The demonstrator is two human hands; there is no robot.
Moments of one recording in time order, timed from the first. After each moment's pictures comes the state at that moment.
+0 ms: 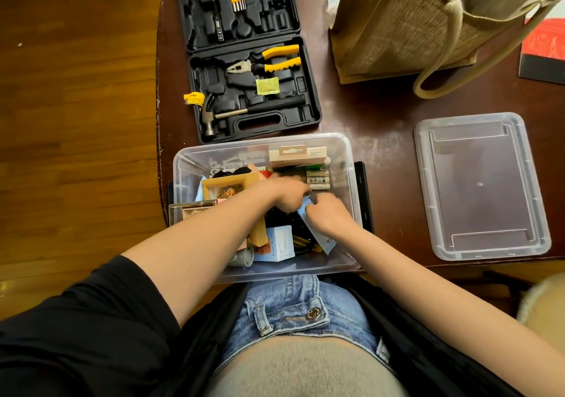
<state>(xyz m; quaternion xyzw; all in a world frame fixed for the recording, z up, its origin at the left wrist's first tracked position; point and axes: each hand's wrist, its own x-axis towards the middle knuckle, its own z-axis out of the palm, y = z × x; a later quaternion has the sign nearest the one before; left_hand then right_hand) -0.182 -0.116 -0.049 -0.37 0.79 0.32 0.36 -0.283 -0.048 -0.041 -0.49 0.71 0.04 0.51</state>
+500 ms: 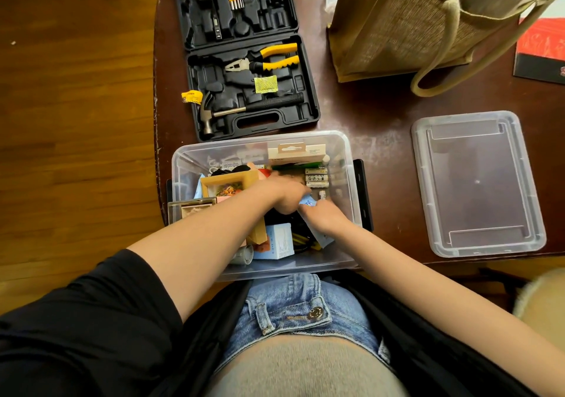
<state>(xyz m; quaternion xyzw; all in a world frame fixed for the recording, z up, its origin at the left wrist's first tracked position) -0.182 -0.112 -0.051 -0.33 0.82 0.27 0.38 -0.277 -0.044 -0.049 -0.48 0.68 0.09 0.55</state>
